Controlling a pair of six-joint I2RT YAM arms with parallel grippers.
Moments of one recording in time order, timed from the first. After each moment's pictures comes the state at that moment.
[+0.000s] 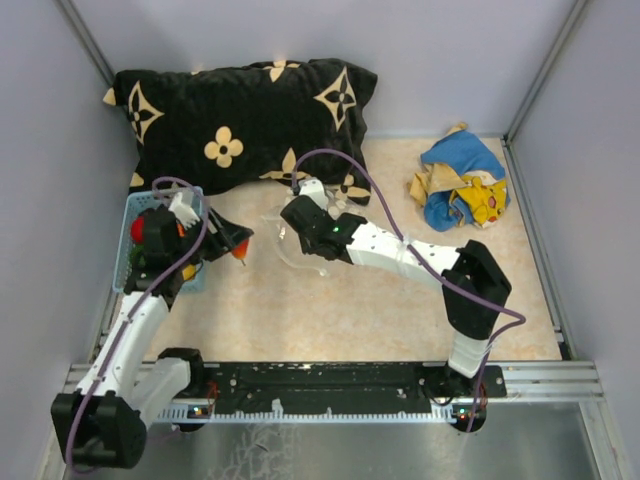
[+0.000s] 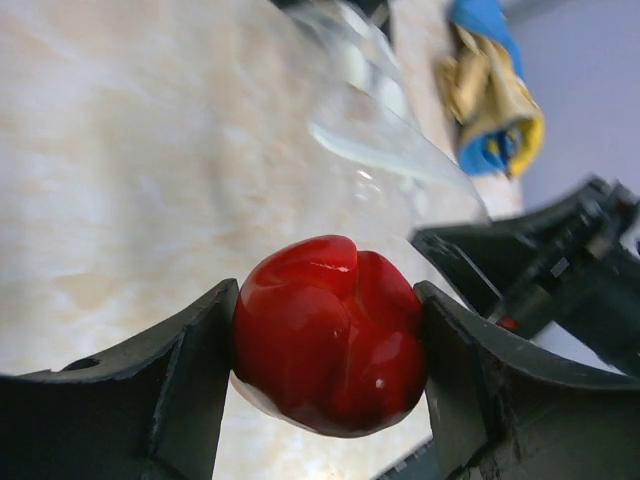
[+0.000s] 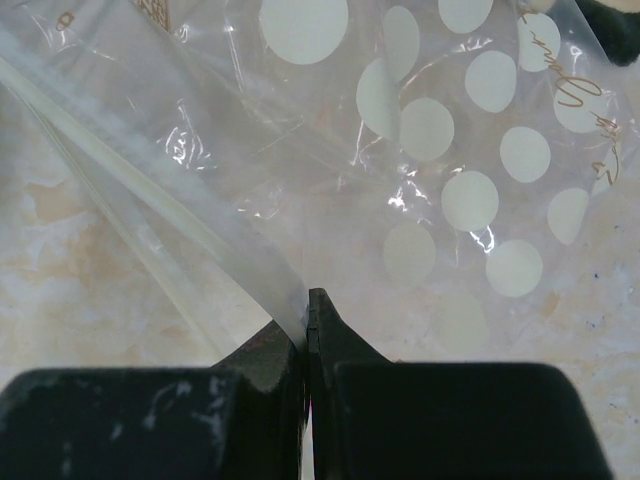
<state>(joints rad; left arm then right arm) -0.02 0.90 0.66 -0.19 0.44 -0.62 0.97 1.76 1.43 -0.51 0.46 0.49</state>
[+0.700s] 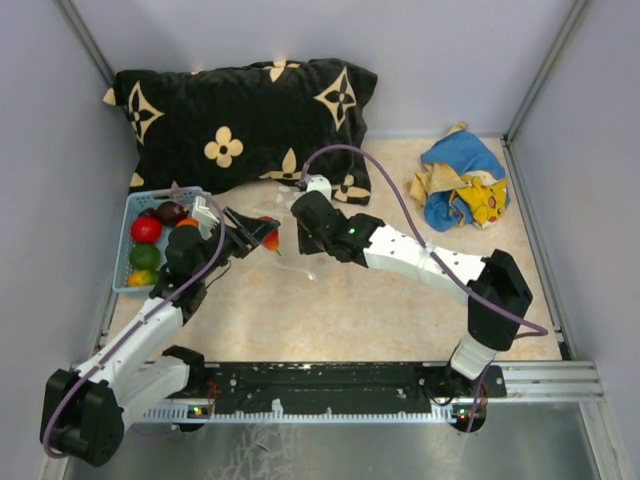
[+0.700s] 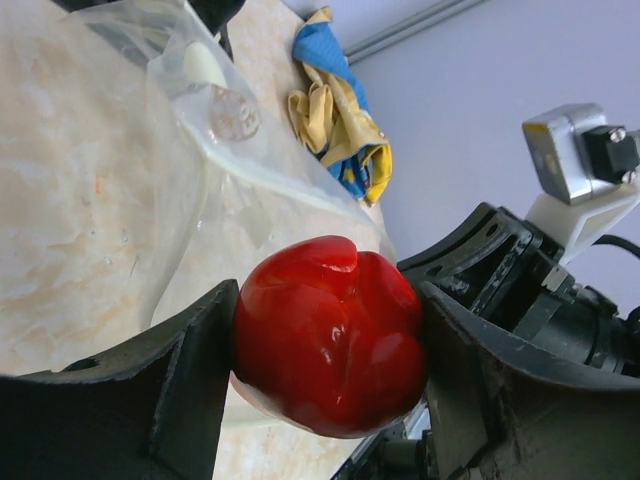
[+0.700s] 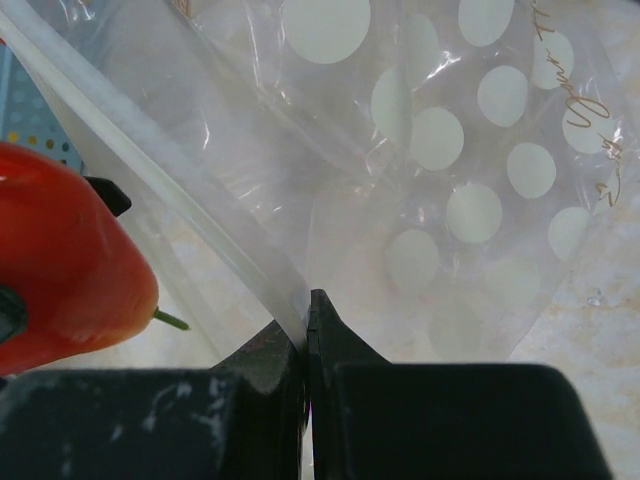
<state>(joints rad) -0.34 0.93 0.48 0.34 0.32 -0.99 0.97 1.64 1.38 -0.47 0.31 0.59</state>
